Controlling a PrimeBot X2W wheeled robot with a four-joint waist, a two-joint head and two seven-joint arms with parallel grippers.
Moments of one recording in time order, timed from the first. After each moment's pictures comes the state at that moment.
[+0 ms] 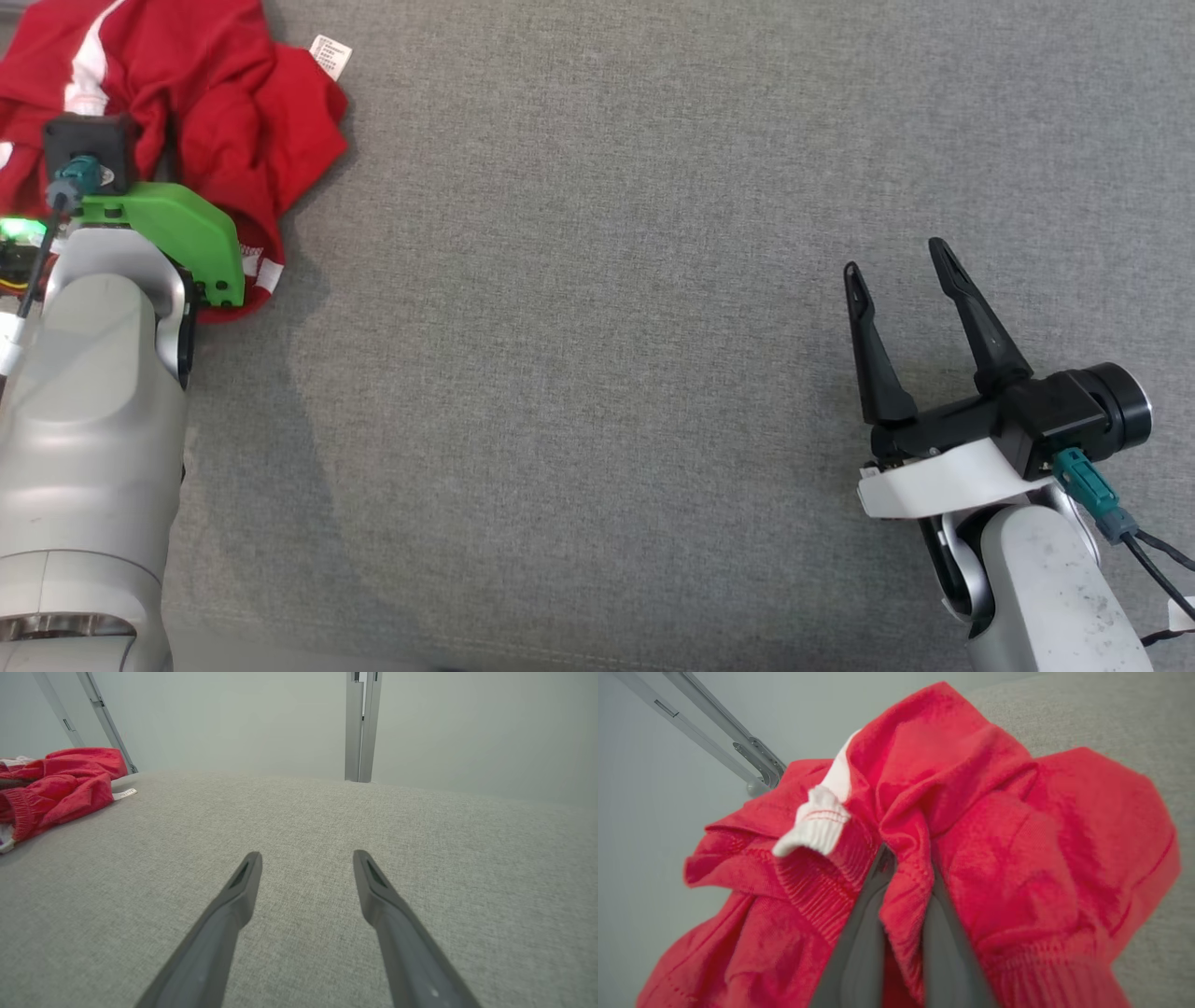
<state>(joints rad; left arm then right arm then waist) -0.98 0.23 -0.14 1.09 -0.09 -0.02 -0.18 -0.20 -0.05 0.09 0.00 -0.02 0.13 -0.26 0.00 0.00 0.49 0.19</state>
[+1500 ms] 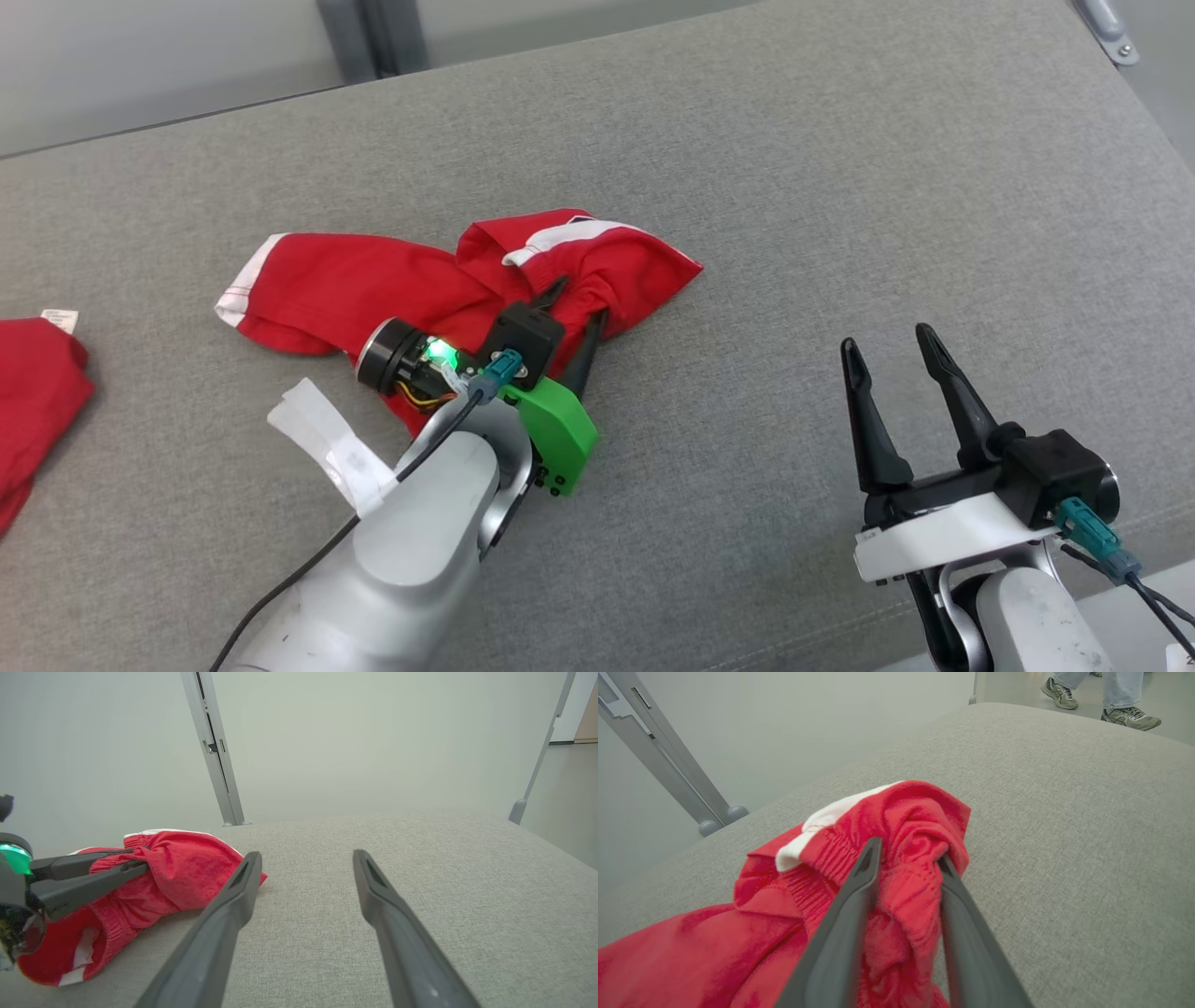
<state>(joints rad) -0.70 0.05 -0.76 0.75 -0.34 0.00 -0.19 -0.10 -0.05 0.11 0.04 0.15 0.13 -0.26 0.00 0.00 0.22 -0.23</state>
